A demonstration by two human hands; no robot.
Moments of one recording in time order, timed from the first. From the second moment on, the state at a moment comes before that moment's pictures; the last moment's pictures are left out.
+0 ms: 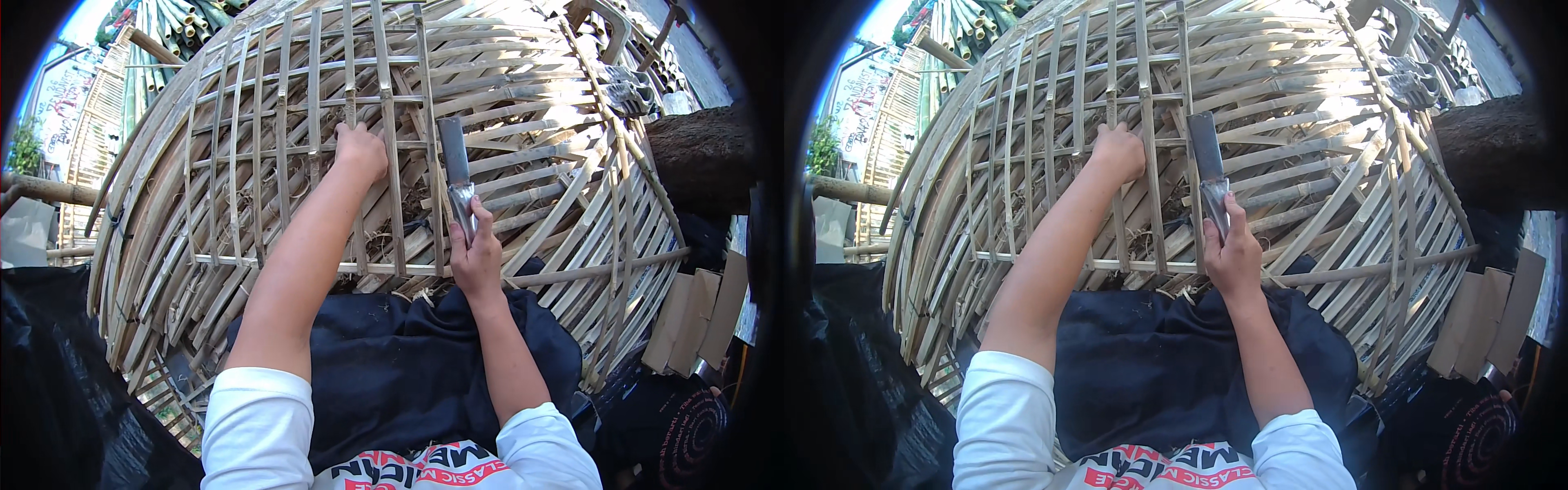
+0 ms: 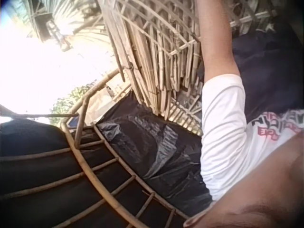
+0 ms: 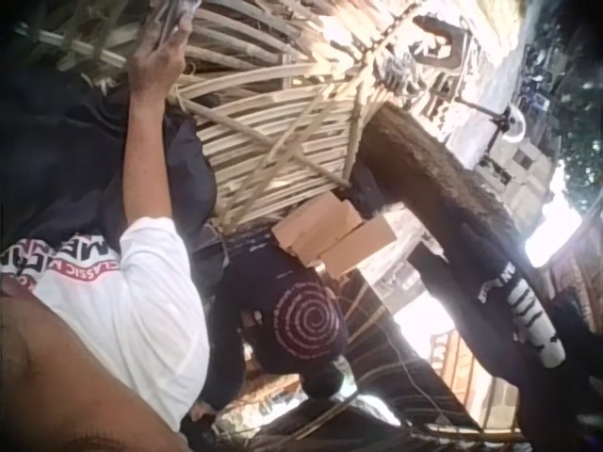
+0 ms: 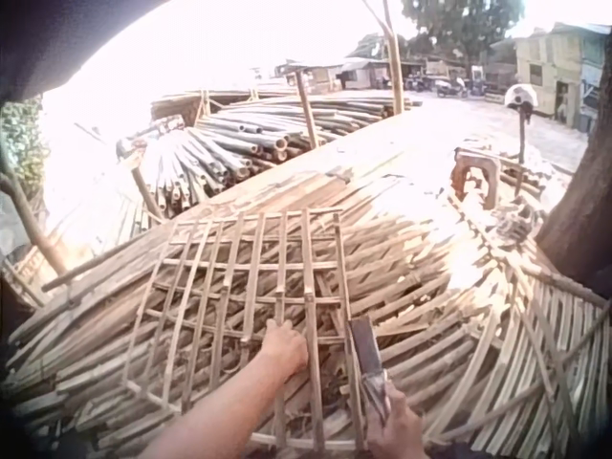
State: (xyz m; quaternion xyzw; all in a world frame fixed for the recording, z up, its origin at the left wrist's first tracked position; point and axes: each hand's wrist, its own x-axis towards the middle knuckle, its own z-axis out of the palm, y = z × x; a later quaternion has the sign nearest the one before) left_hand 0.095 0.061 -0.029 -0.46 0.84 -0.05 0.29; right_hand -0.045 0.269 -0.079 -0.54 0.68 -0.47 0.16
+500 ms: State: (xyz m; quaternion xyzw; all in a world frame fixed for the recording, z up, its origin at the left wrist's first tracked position) left_hand 0.071 0.058 -0.006 -0.47 0.77 0.01 0.43; right_hand -0.041 0.244 -0.088 -0.45 0.73 -0.45 0.25
